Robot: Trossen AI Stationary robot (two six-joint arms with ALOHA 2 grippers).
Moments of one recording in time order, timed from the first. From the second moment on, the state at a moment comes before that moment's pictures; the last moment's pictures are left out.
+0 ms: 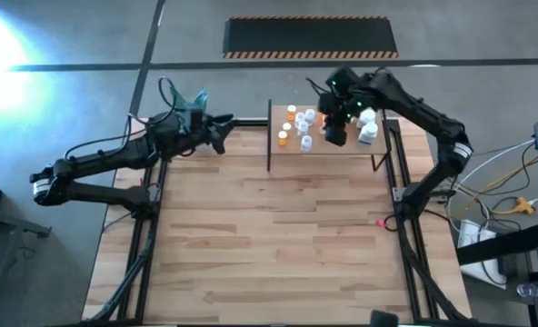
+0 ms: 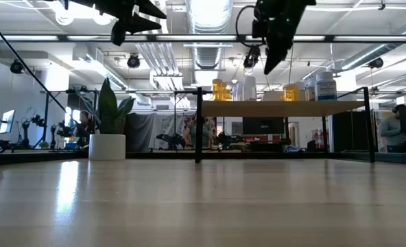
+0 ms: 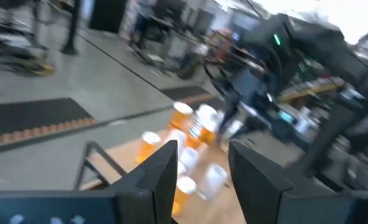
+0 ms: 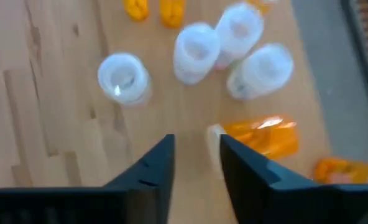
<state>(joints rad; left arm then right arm) 0.36 0.97 0.87 0.09 -0.21 -0.41 -0.67 1.60 1.68 -1.19 -0.17 -0.43</state>
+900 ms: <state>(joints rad) 0.36 1.02 0.86 0.09 0.05 -0.41 -0.70 1.90 1.98 -1.40 -0.05 -0.56</state>
